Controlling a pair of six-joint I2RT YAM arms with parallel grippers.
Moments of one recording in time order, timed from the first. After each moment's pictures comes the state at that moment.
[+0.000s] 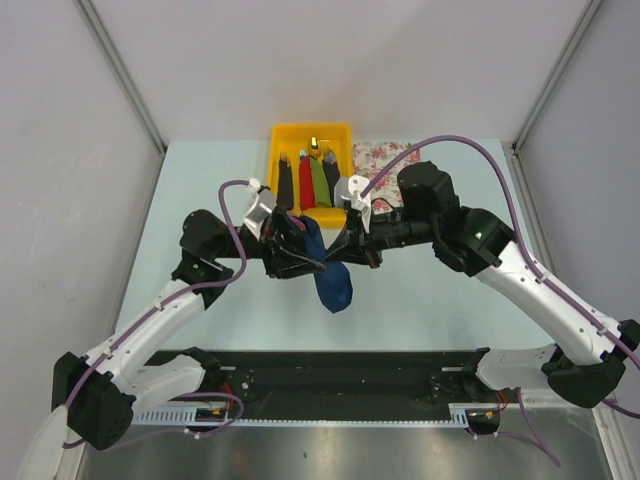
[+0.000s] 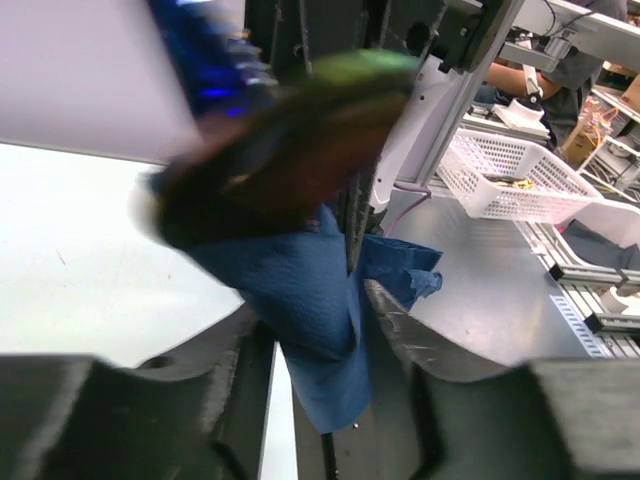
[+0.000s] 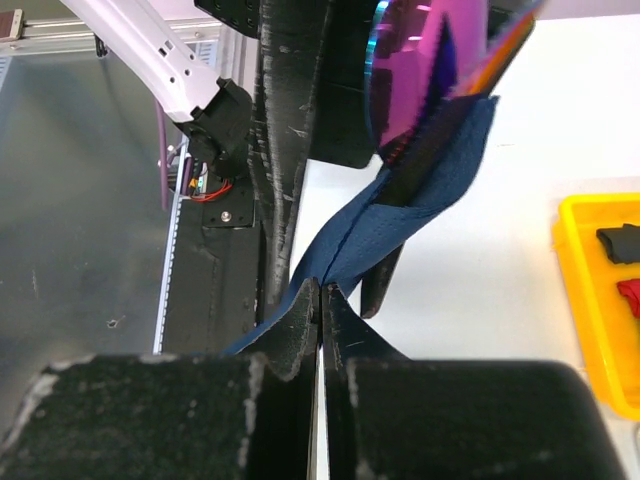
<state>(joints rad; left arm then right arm) -0.51 1.01 0.77 0.56 1.14 -0.54 0.85 1.25 1.51 -0.64 -0.68 -0.23</state>
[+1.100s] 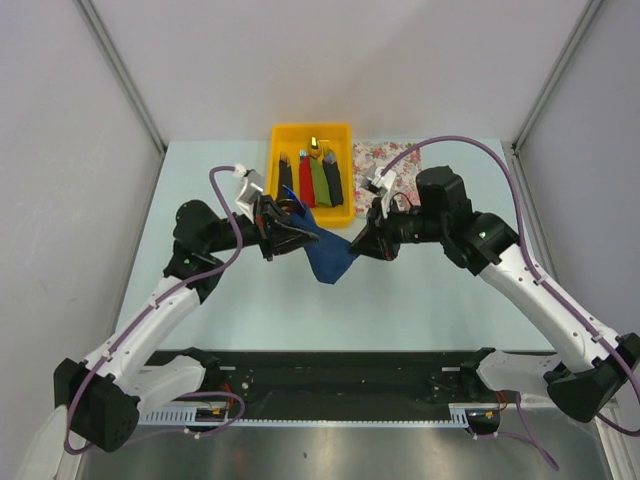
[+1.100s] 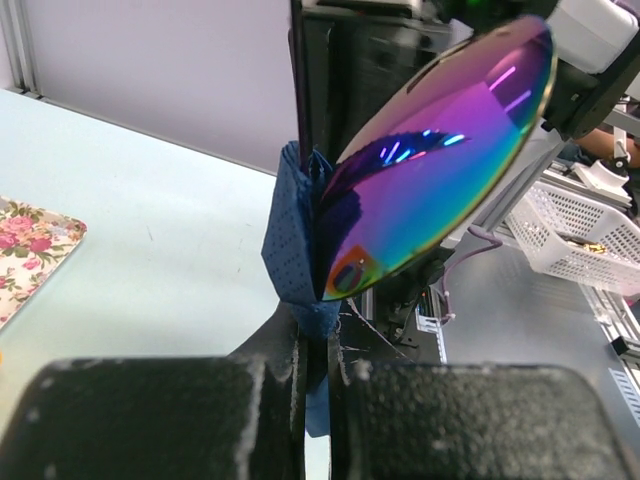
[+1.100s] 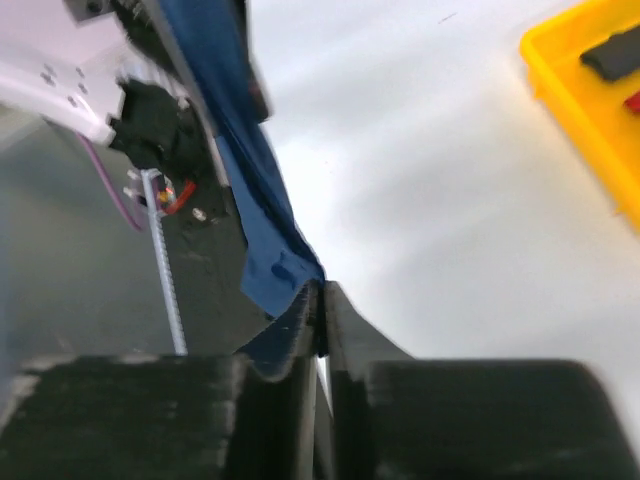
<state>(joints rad) -0.42 1.02 0.81 0.45 1.01 -0.52 0.68 1.19 1.32 -0.61 -0.62 -0.01</state>
